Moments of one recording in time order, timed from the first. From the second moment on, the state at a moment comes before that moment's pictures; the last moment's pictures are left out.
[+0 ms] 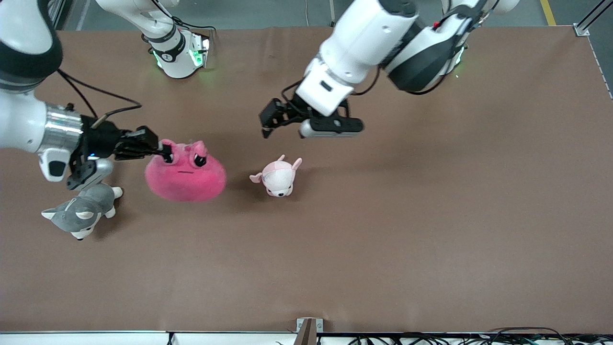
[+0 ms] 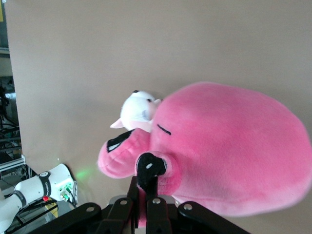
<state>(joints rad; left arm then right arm) -0.43 0.36 -0.33 -1.32 -0.17 2.14 -0.96 0.05 0.22 -0.01 -1.55 0.61 1.60 -0.19</state>
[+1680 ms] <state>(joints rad) 0.22 -0.02 -0.33 -1.59 -0.01 1.62 -0.10 -0.10 0.57 -0.01 -1.51 0.57 1.60 -0.28</state>
